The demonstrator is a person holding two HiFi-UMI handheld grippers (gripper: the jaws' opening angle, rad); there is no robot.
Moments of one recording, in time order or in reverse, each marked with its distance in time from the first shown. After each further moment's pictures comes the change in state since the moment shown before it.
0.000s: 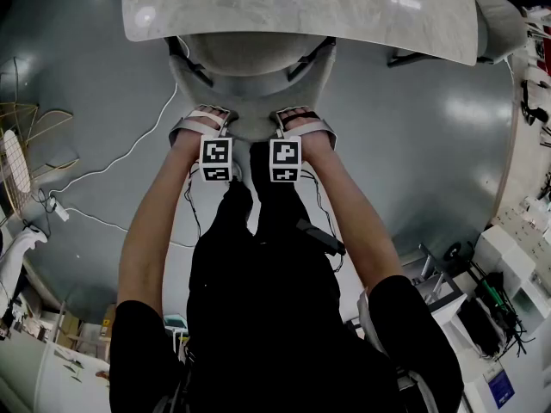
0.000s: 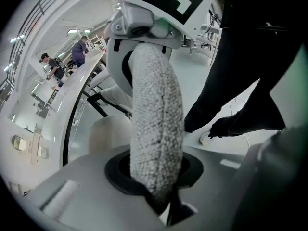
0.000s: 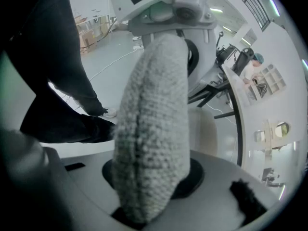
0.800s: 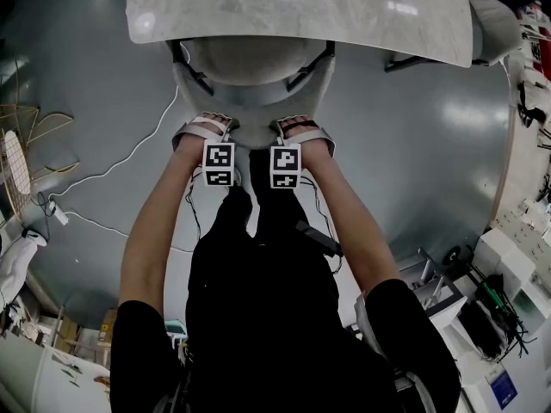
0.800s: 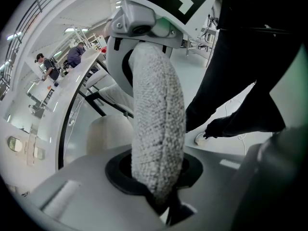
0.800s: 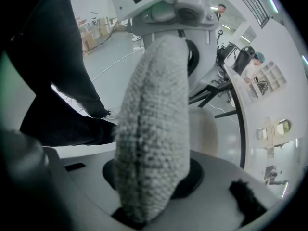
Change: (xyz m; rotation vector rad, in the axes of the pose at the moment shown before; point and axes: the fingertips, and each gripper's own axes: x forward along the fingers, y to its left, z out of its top) left arm -0.004 -0.017 0.006 0.009 -0.001 -0.042; right arm -0.006 0.017 0.005 0.022 -0.004 0.016
